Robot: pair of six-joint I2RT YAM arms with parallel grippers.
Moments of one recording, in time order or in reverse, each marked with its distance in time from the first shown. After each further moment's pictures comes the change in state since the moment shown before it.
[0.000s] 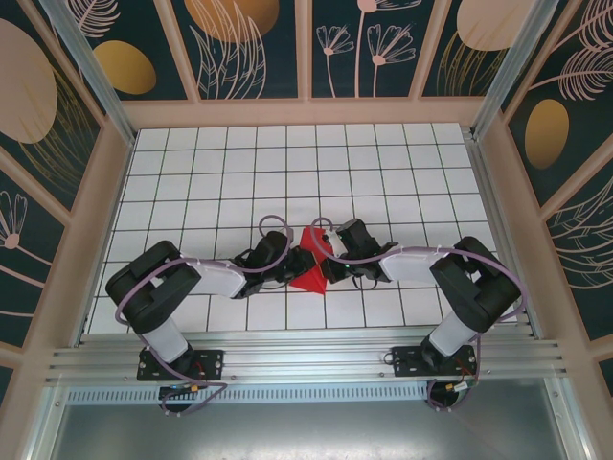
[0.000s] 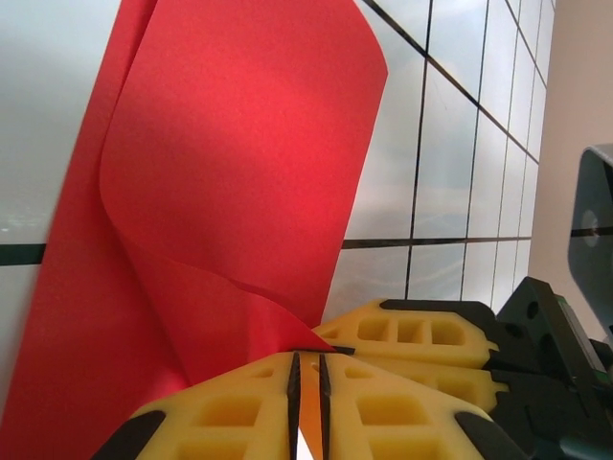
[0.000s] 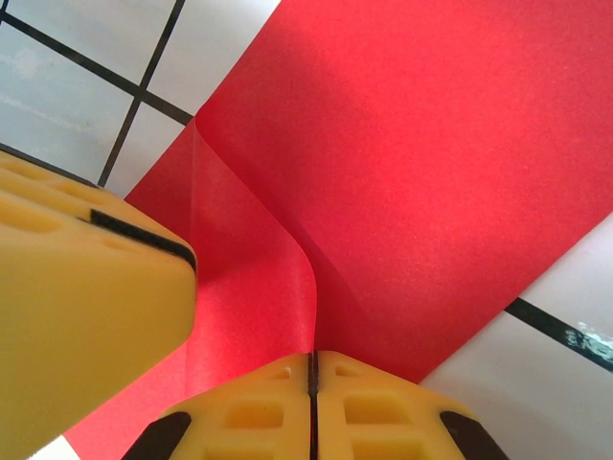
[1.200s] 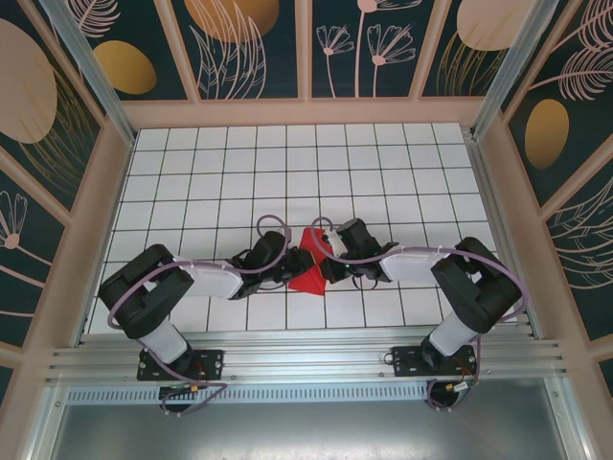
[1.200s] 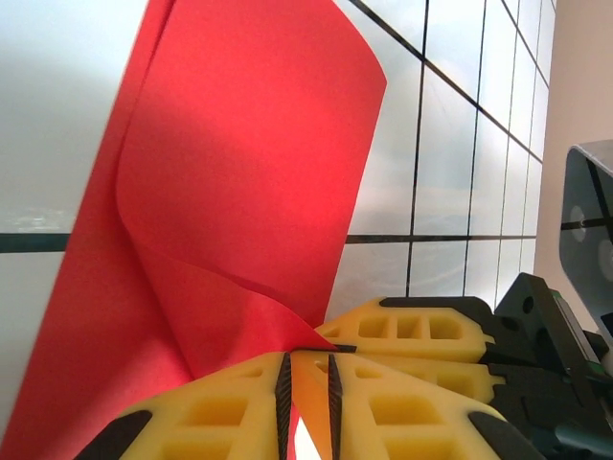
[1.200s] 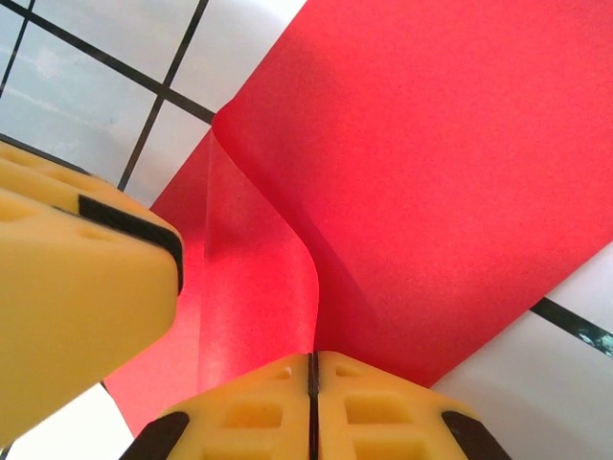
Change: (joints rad) left arm 0.000 -0.058 -0.016 -0.047 -0.028 0.021; right arm 0.000 -0.010 0.000 0.001 -0.032 0.003
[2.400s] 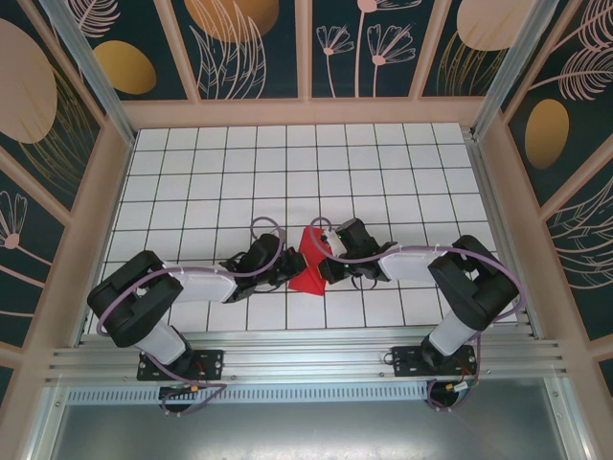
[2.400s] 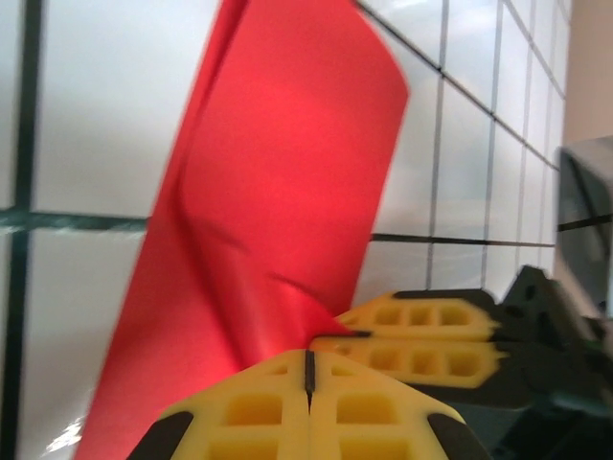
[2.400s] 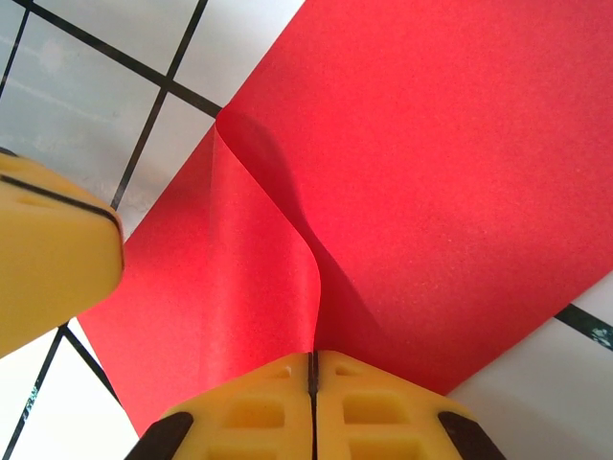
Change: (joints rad) left arm 0.000 -0.063 -0.024 -0.045 -0.040 0.018; right arm 0.000 0.023 0.007 0.002 -0.018 0.000
